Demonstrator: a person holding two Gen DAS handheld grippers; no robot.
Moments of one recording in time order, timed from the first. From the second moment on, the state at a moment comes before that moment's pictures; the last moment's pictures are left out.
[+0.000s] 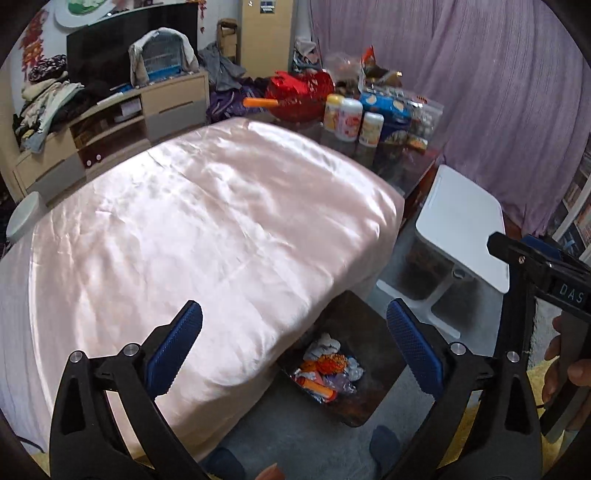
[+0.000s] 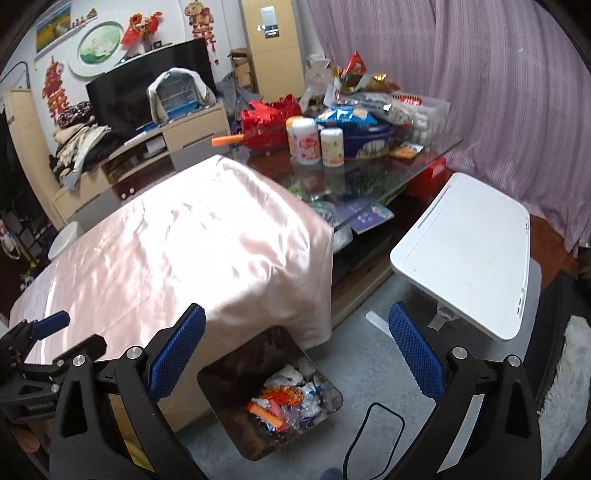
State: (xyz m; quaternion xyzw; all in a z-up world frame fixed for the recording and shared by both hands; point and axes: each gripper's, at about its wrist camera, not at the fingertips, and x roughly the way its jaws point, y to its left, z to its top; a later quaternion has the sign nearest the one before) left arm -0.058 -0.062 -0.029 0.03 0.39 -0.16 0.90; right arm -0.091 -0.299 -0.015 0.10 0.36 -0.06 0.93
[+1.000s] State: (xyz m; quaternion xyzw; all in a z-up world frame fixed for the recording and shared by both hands) left arm -0.123 -0.013 0.060 0.02 0.27 -0.11 0.96; right arm -0.162 -0.239 0.070 0.06 0.26 -0.04 0.96
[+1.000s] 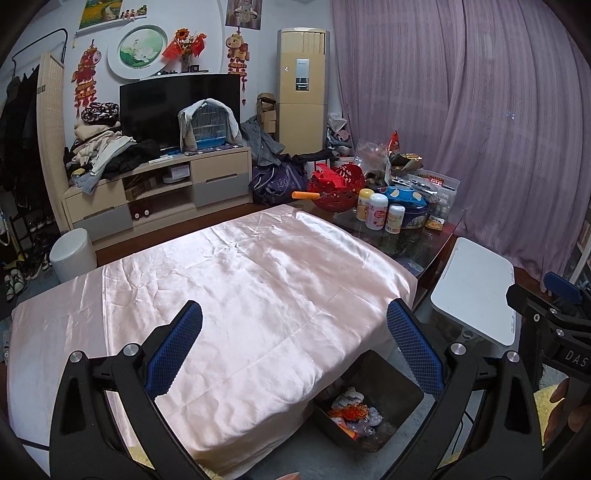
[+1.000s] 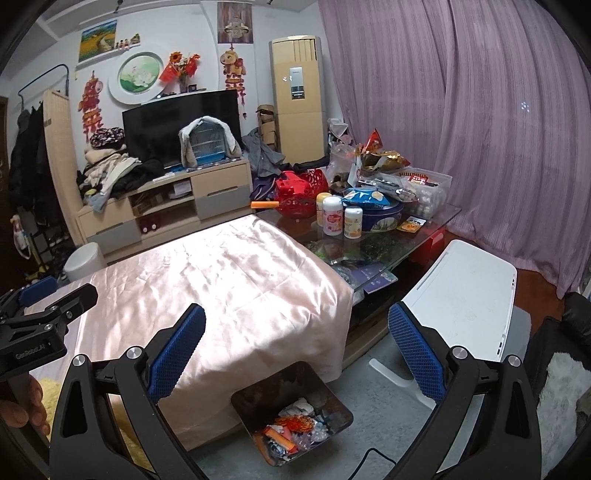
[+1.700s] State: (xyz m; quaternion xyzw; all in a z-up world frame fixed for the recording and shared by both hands) left arm -0.127 -0.004 0.063 0.02 0.26 -0.10 0.96; right arm -0.164 -0.231 0.068 0.07 0.26 -0.03 0.96
